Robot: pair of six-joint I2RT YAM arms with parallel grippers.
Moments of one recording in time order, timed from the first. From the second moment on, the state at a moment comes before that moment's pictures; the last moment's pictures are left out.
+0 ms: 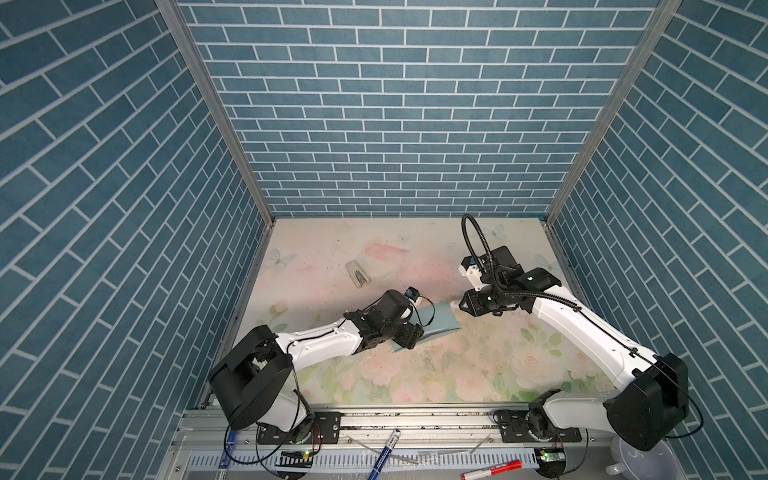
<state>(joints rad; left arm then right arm) -0.85 1.49 0.76 -0.13 0.10 -0.27 0.55 1.32 1.13 -0.90 -0.23 0.13</state>
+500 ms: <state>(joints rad) -0.92 1.57 0.76 -0.15 0.06 -0.27 0.55 1.34 1.14 -0.90 -0.23 0.13</state>
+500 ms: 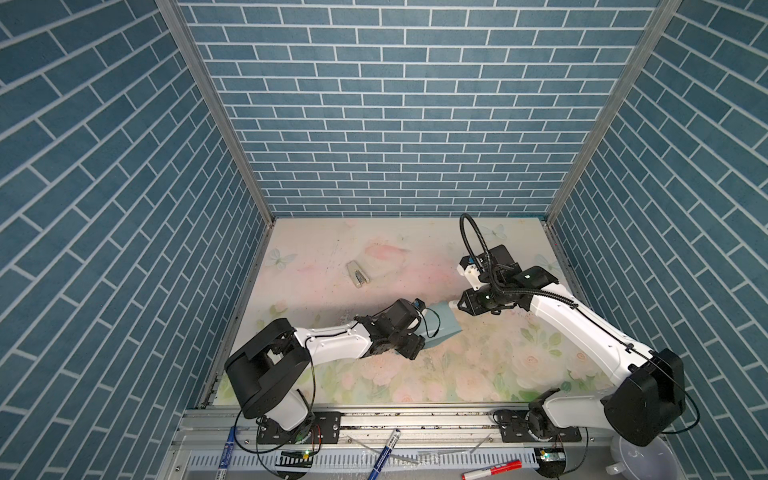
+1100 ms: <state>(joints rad) -1.01 1.59 0.74 -0.15 -0.04 -0.32 0.57 1.36 1.14 -0.92 -0.23 0.13</state>
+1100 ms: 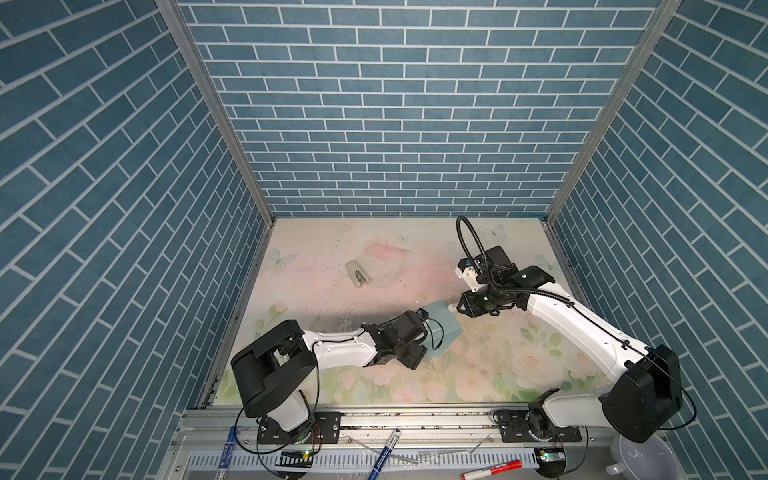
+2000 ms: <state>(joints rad) -0.83 1.31 0.48 0.08 0.02 -0.45 0.79 1.76 1.51 -1.11 -0.16 0.07</state>
